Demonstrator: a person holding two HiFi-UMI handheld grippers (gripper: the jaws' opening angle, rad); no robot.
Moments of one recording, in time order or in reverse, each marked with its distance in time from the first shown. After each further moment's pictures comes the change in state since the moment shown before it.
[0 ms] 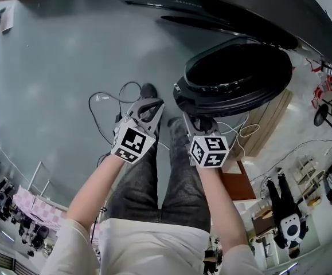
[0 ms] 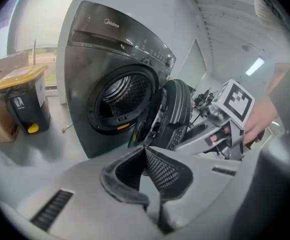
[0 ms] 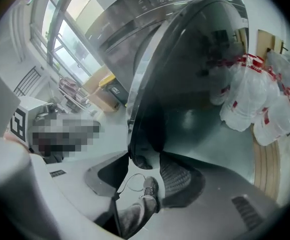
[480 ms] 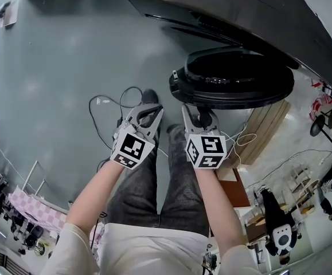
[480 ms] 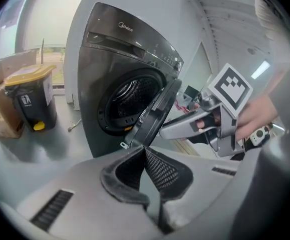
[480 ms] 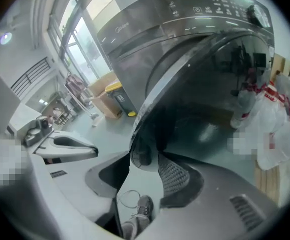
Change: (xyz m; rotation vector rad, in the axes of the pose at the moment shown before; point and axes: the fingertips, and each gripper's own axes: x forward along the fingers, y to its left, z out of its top) left arm -0.011 0.031 0.007 -0.046 -0.022 0.040; right arm 0.028 0.031 0.081 -0.129 -0.115 -0.010
